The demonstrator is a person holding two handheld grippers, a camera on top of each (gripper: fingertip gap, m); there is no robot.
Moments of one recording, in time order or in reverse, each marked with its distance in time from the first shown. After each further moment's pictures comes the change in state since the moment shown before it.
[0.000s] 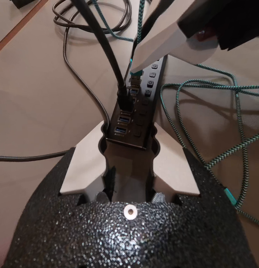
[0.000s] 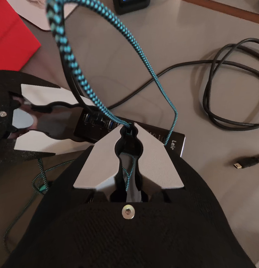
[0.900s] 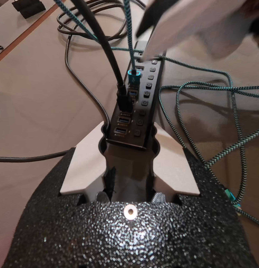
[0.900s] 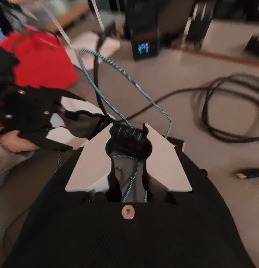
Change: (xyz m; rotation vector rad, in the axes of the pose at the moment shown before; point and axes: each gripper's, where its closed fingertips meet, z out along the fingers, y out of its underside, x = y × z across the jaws) left arm 0.006 -0.002 0.000 0.057 -0.008 -0.004; right arm -0.009 -0.012 -0.030 0.271 -0.128 -0.011
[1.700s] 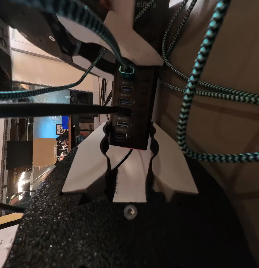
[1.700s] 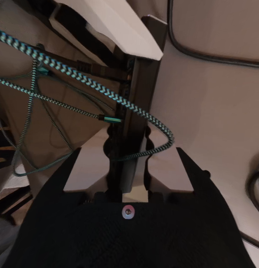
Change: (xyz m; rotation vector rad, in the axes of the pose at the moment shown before) left arm 0.019 -0.025 -0.008 0.093 -0.348 1.057; right arm -0.007 0.091 -0.015 -0.791 -0.546 -0.582
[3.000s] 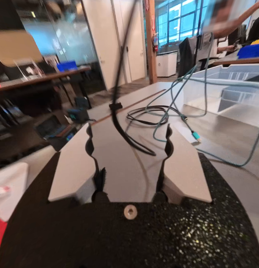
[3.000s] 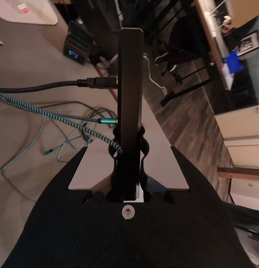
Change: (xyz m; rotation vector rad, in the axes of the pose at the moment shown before) left arm -0.099 0.039 -0.038 0.243 -0.282 -1.149; right arm 0.072 -0.044 -0.315 0.217 1.028 0.070
